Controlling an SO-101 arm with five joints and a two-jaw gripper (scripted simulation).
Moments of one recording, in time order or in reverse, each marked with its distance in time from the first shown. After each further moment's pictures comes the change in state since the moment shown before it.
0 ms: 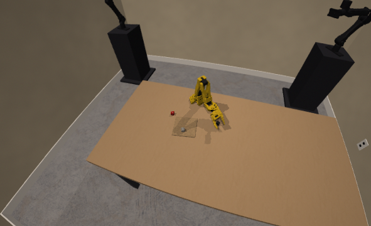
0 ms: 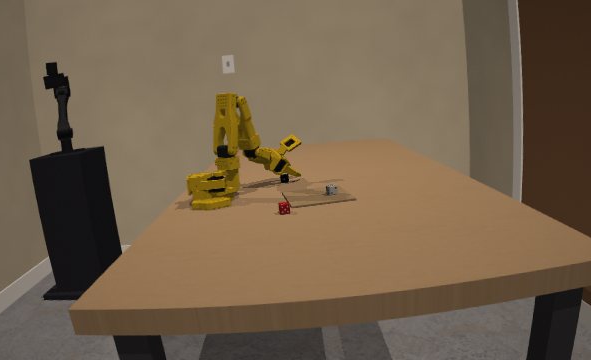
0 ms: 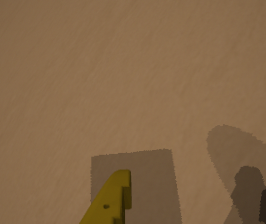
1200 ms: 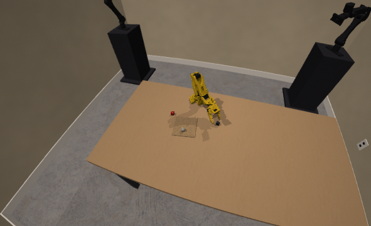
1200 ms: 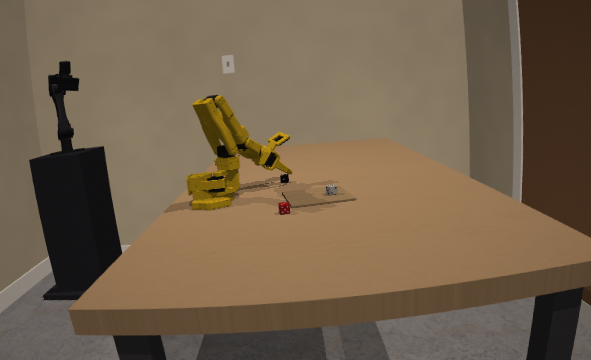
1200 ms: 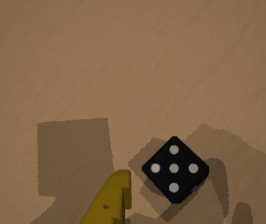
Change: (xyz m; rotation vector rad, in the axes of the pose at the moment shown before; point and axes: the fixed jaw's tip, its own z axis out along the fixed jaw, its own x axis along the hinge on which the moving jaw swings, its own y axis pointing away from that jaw) arm 0.012 -0.005 -0.041 0.056 0.133 -0.231
